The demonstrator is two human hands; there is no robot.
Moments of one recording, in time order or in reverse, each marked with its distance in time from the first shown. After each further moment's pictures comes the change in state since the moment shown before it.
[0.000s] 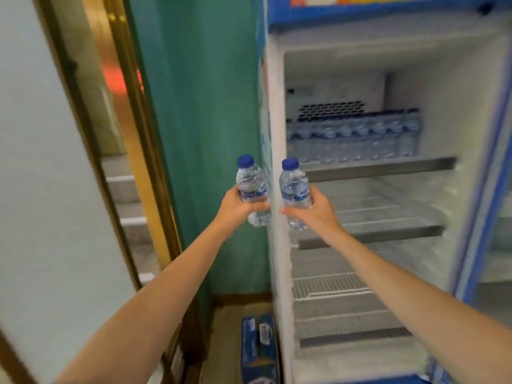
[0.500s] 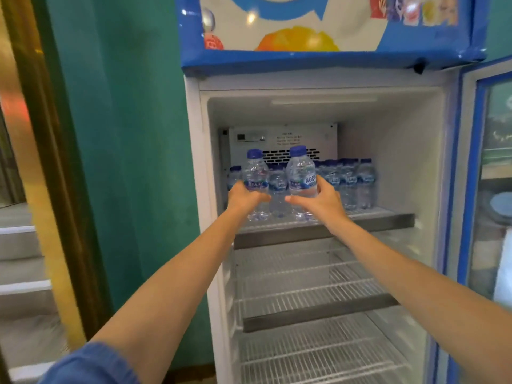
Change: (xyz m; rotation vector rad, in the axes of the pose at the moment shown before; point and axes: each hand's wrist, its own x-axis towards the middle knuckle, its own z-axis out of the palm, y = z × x) left_hand 0.218 0.073 0.160 0.027 0.106 0.000; right_hand 0.170 -0.001 -0.164 -0.139 0.207 -0.112
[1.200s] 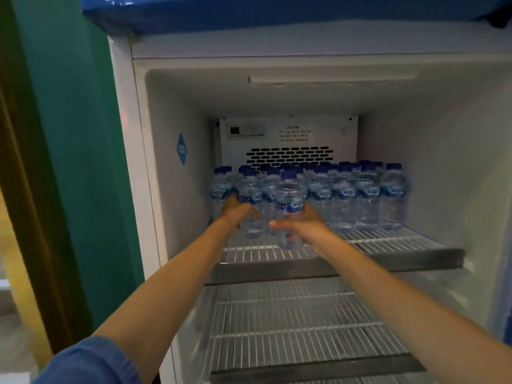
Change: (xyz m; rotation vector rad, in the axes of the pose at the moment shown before) left_hand 0.120 -0.056 0.065 -0.047 -0.021 -0.217; right_hand 0.108 0.087 0.035 0.170 -0.269 0.309
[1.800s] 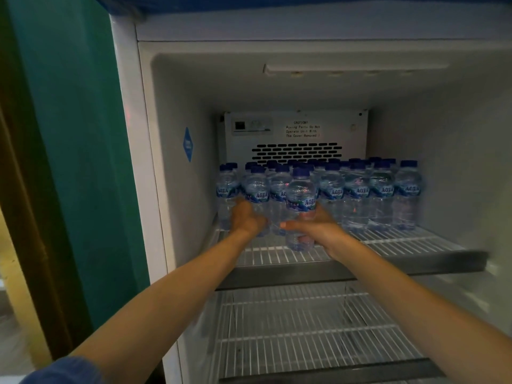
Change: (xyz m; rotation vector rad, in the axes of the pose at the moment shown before) left_hand -0.006 -0.012 0.009 0.350 0.138 0.101; right_hand 0.010 0.008 0.003 0.007 -0.042 -0.001
